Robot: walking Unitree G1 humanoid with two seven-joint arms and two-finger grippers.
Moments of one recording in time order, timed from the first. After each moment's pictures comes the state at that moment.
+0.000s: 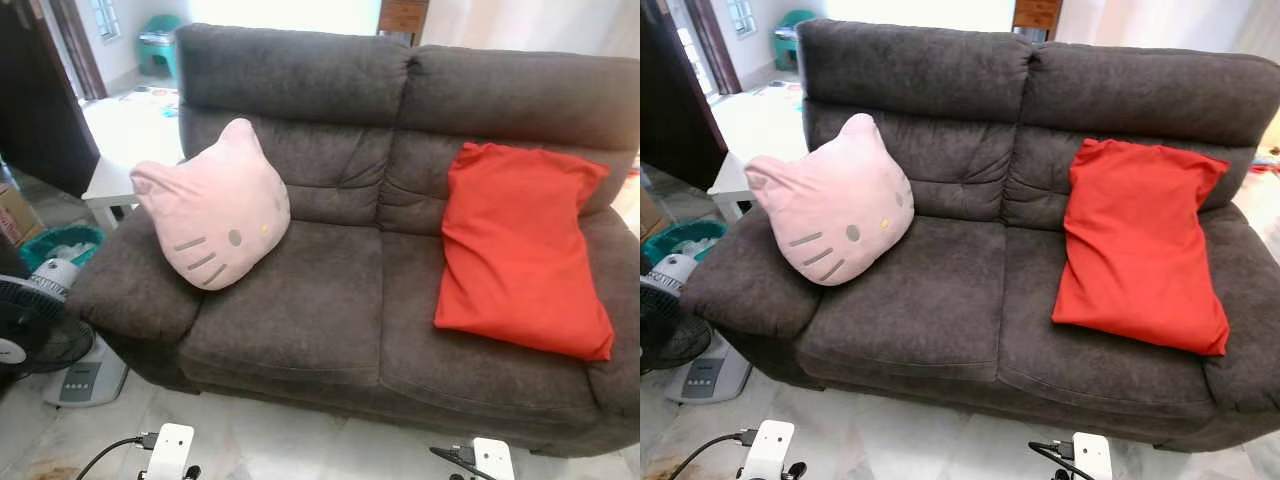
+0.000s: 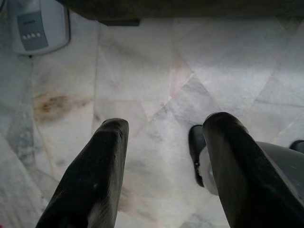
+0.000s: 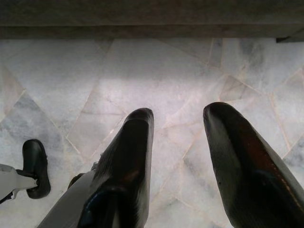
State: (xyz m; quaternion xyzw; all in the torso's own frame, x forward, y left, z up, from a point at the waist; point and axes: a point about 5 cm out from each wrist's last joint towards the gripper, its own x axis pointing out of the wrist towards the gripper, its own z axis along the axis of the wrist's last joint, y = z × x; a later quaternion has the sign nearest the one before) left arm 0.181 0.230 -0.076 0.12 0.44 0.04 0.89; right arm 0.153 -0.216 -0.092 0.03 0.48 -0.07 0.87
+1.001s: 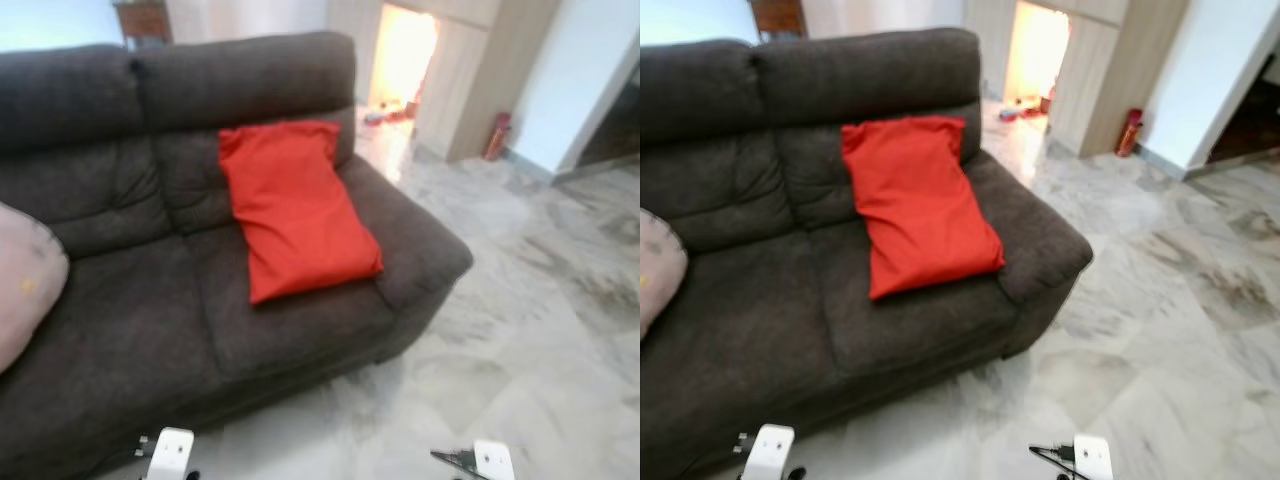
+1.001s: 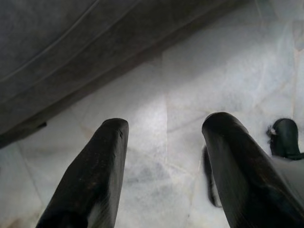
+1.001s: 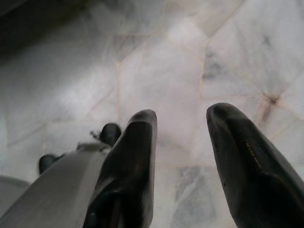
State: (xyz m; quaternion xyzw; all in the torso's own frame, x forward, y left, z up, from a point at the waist) left arm 0.171 0.224 -0.081 0.12 0.44 0.04 0.89; right arm 0.151 -0.219 -0.092 0.02 0.48 -0.07 0.87
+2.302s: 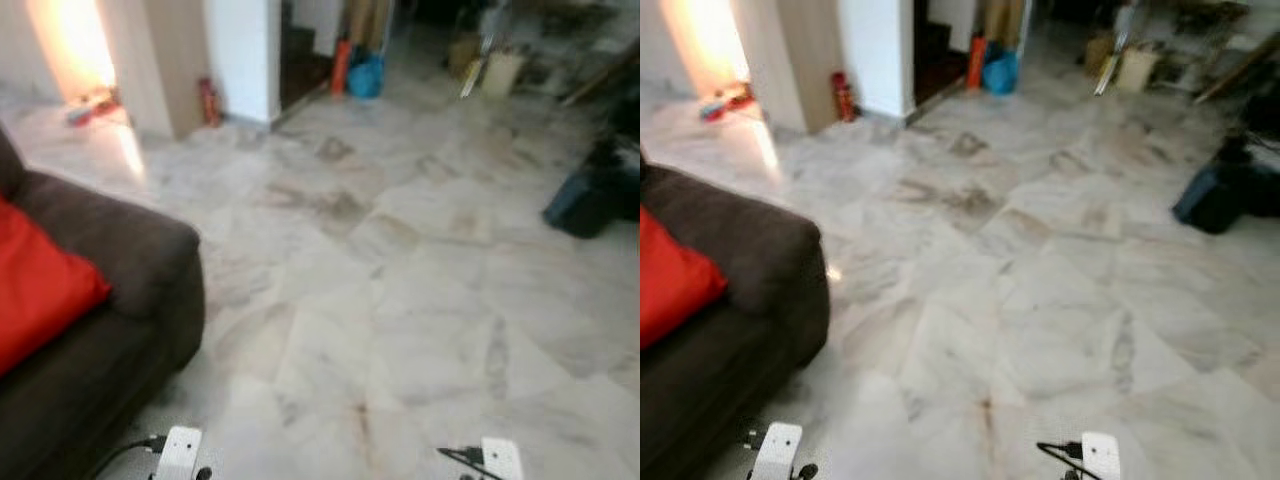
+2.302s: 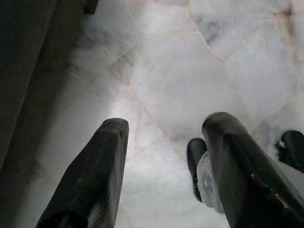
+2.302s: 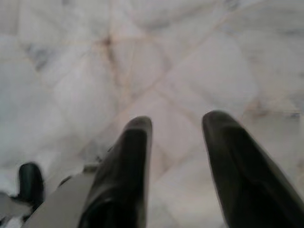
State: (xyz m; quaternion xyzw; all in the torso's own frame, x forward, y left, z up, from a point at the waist) left arm 0.175 0.229 -0.078 0.11 0.43 0.03 0.89; right arm 0.153 -0.217 -0.092 0.02 0.48 -0.07 0.87
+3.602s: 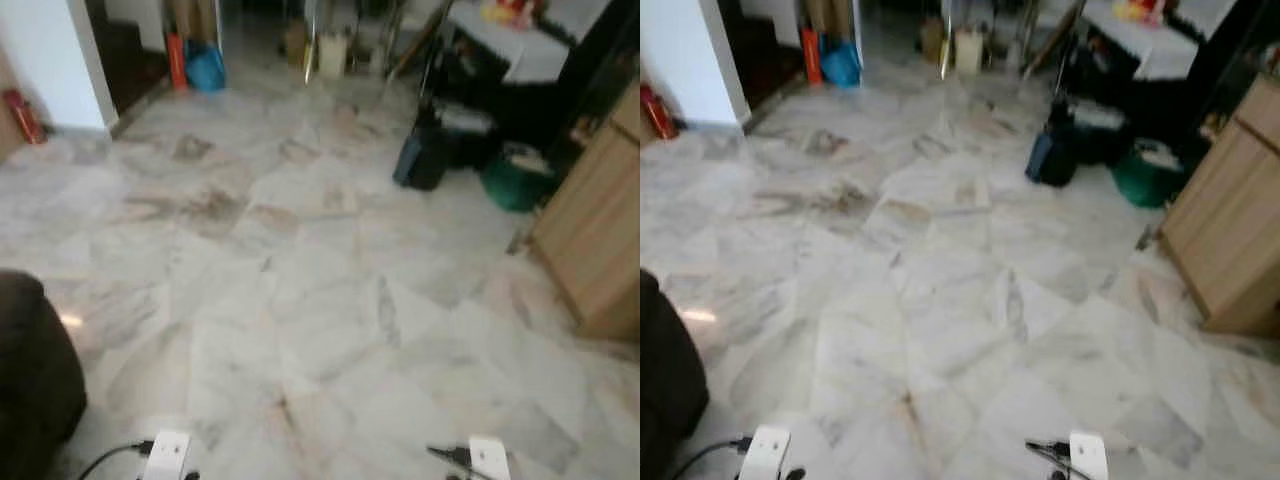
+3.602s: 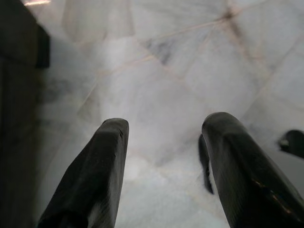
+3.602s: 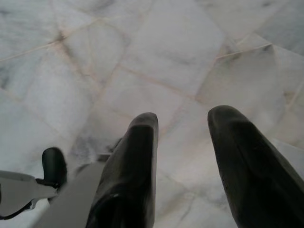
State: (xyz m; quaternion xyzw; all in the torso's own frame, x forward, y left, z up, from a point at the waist) left arm 0.174 0.232 -0.077 0.10 0.43 0.03 0.90; right arm 0.155 -0.214 -0.092 0.03 0.48 -0.07 0.87
